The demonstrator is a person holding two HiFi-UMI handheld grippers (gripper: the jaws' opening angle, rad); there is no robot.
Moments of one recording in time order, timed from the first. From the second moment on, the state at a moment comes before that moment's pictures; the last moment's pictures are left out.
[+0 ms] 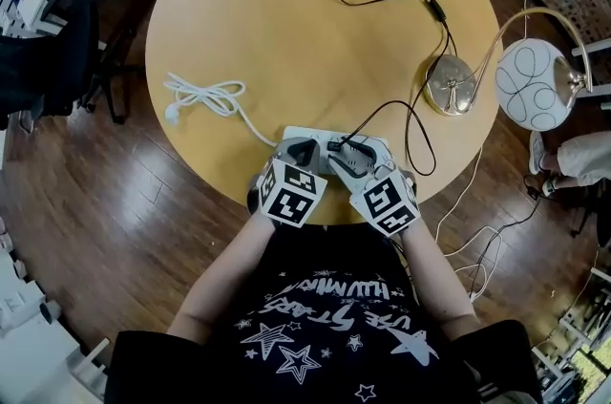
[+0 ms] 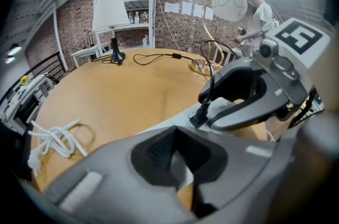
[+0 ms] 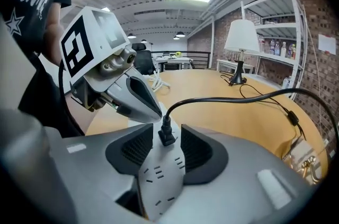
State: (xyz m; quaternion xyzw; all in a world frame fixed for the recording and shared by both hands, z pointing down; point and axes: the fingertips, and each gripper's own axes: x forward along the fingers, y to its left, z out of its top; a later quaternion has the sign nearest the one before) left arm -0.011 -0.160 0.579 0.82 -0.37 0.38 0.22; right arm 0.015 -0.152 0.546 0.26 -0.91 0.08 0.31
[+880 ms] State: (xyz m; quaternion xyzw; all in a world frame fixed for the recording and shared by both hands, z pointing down) left arm -0.011 -0.160 0.578 0.81 -0.37 0.37 0.26; right arm 0.001 -0.152 0.549 0.20 -0.93 0.05 0.32
